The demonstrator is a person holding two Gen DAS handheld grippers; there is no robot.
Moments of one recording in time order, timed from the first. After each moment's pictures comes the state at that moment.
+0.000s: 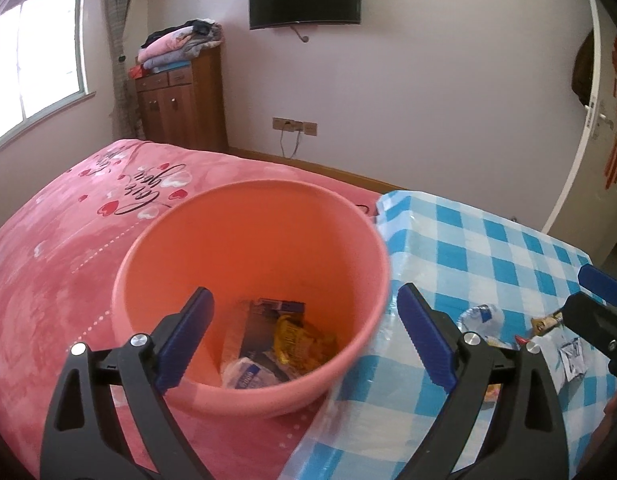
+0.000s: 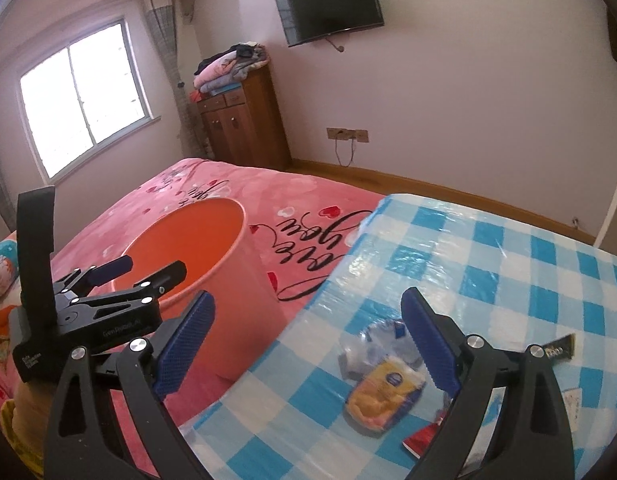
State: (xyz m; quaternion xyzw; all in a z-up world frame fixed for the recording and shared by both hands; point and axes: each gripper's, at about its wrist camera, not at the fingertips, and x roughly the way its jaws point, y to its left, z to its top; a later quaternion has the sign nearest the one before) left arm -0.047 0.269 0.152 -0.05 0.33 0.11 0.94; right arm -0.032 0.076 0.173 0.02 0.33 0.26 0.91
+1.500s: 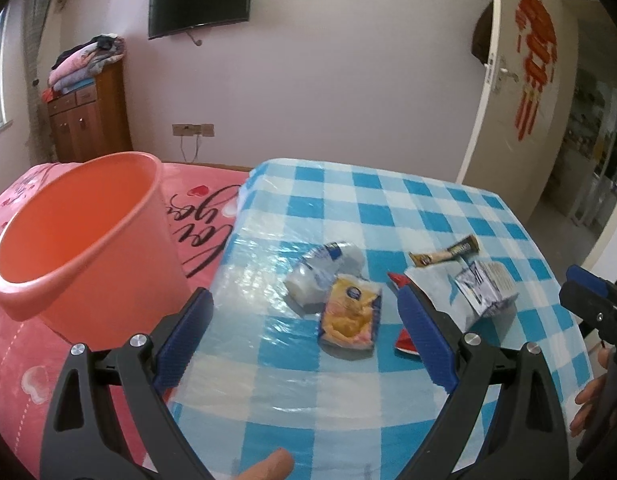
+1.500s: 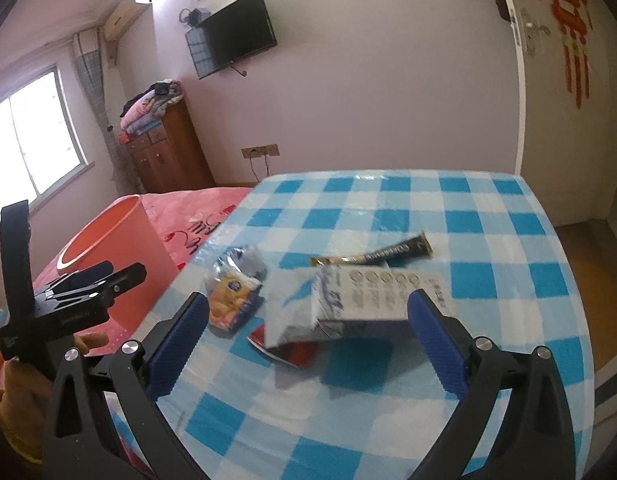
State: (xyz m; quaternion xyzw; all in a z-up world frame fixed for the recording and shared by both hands) left arm -0.086 0.145 0.109 -0.02 0.32 -0.06 0.94; right arm -0.121 -0.103 0.120 0.08 0.31 0.13 0.94
